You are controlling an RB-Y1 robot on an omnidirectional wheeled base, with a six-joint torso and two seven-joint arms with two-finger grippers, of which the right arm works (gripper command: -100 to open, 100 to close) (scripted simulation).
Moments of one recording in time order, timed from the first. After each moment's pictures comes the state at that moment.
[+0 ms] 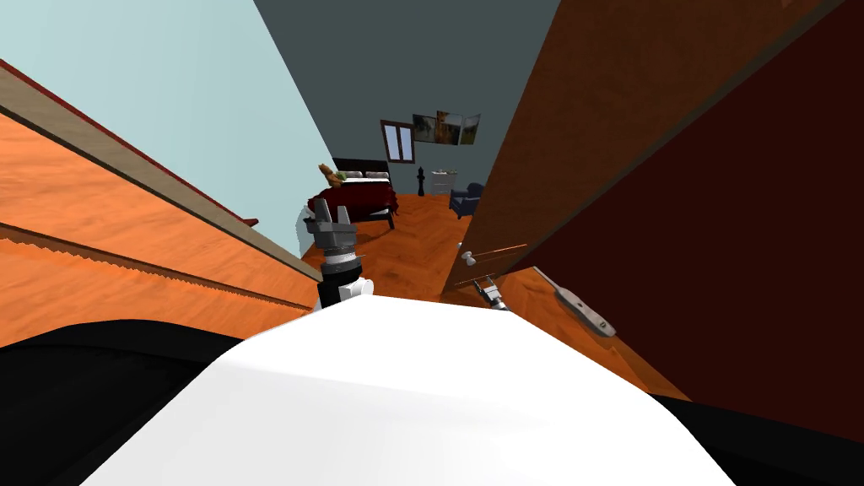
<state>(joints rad) -0.05 -0.27 -0.58 -0.50 0.98 -1.33 0.88</state>
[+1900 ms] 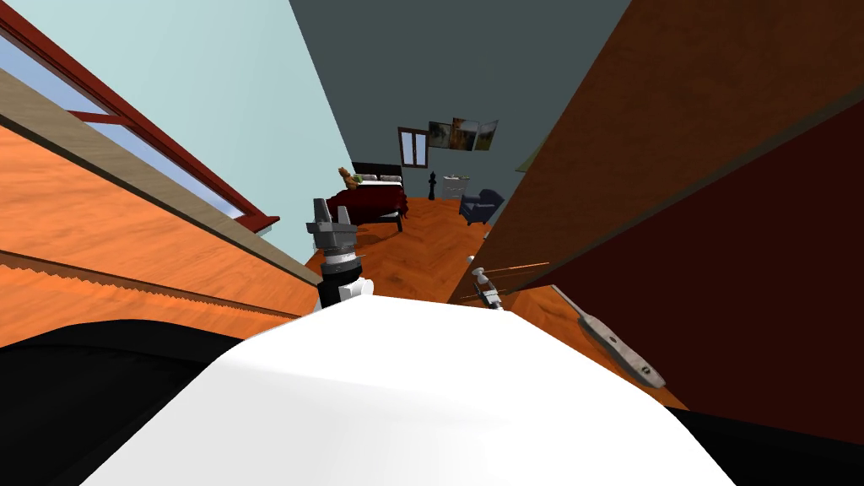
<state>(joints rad) 0.10 -0.26 -0.31 -0.66 0.62 -1.16 0.95</state>
